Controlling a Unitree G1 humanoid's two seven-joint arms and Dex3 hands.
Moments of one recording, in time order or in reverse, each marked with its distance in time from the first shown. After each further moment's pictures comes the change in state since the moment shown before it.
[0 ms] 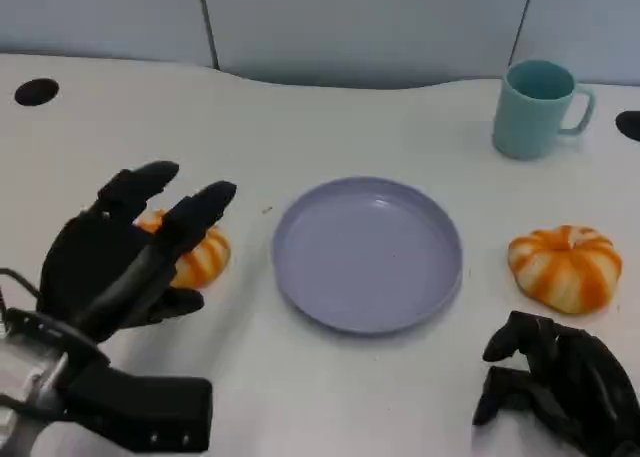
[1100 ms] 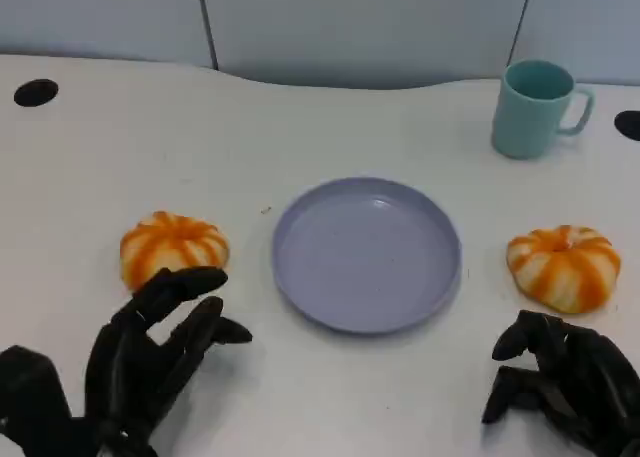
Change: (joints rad) left arm 0.168 -0.499 0.373 0.163 -1.460 0.150 -0.784; right arm -0.001 -0.019 -0.009 -0.005 0.002 0.019 -0.009
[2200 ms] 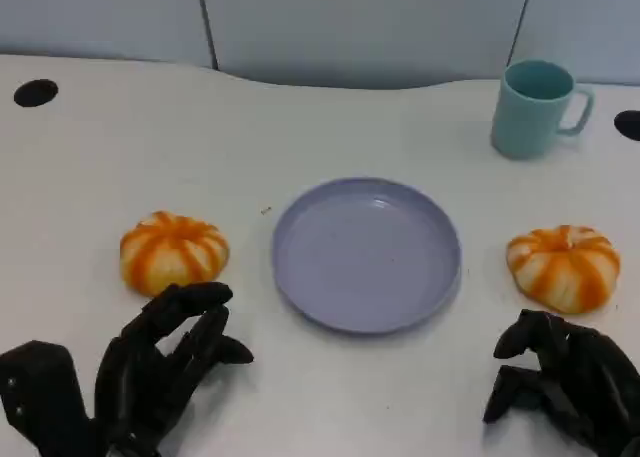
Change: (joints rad) left arm 0.003 0.003 -0.016 0.000 0.004 0.153 0.092; right arm -0.003 -0.003 -0.004 -0.009 0.009 0.030 -0.008
